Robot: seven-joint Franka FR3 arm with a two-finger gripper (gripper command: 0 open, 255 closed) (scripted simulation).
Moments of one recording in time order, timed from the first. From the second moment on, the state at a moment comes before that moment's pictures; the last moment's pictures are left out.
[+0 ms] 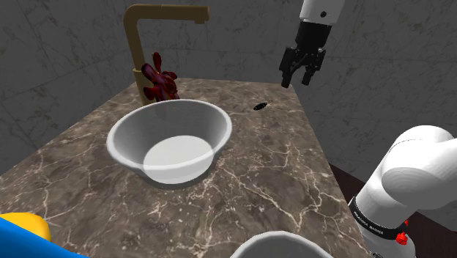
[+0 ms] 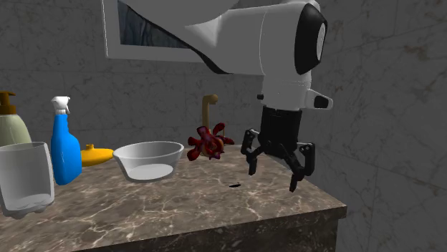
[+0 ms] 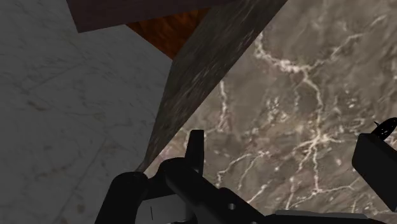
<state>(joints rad) 0.00 -0.77 -0.01 -2.40 0.11 1.66 0.15</state>
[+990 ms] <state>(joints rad) 0.08 -0.37 0.08 -2.04 0.30 1.73 0.28</state>
